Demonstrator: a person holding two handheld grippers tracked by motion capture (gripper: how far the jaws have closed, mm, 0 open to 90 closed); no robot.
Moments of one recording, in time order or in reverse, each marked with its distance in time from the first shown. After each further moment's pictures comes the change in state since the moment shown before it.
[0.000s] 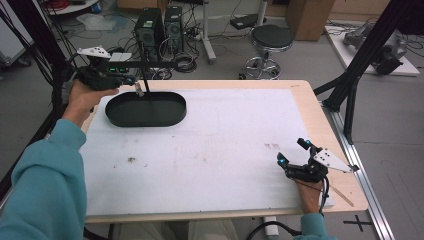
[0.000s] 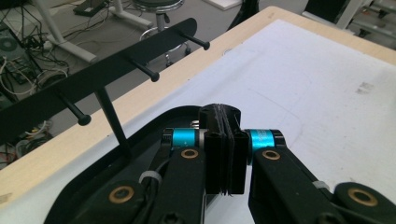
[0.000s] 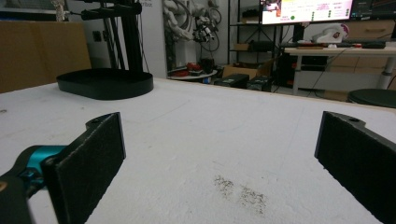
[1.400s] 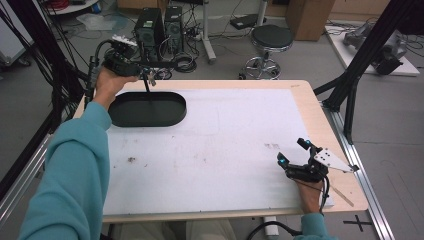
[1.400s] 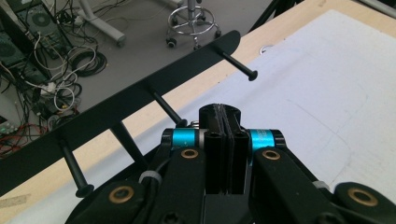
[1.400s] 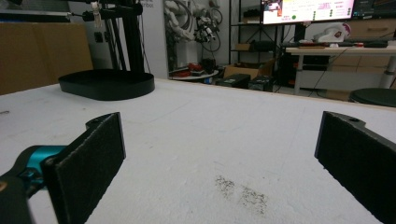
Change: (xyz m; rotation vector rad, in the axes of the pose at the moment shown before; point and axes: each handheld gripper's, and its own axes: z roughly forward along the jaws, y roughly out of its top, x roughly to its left) left arm 0.007 0.033 0.061 0.105 0.132 -0.051; right arm -0.001 0.000 0.000 -0.001 0.009 0.010
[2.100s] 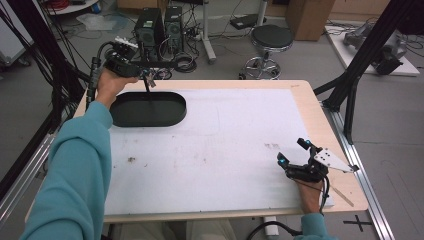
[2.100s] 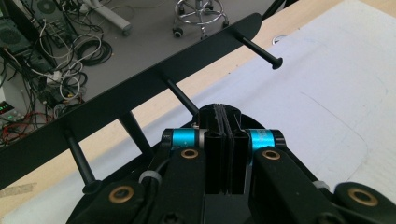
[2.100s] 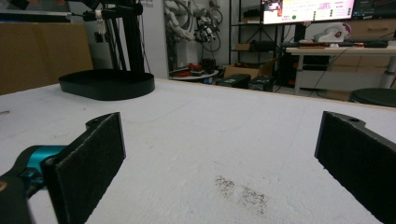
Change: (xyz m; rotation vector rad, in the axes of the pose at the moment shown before) left arm 0.007 -0.003 0.010 0.034 0.024 -0.018; right arm 0.000 0.000 0.000 0.001 -0.003 -0.002
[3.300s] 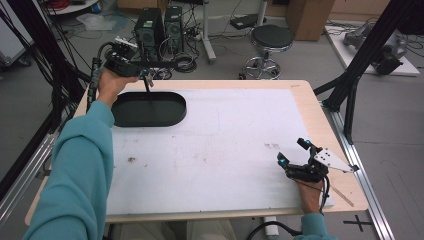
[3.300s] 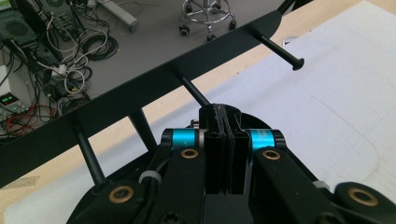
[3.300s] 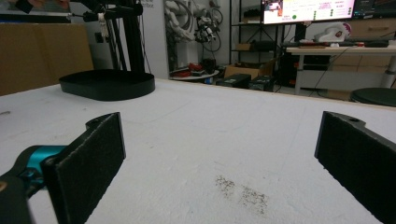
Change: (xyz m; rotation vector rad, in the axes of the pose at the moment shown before) left arm 0.006 -0.001 0.005 0.002 0.024 -0.030; right arm 0.000 0.000 0.000 -0.001 0.002 0.001
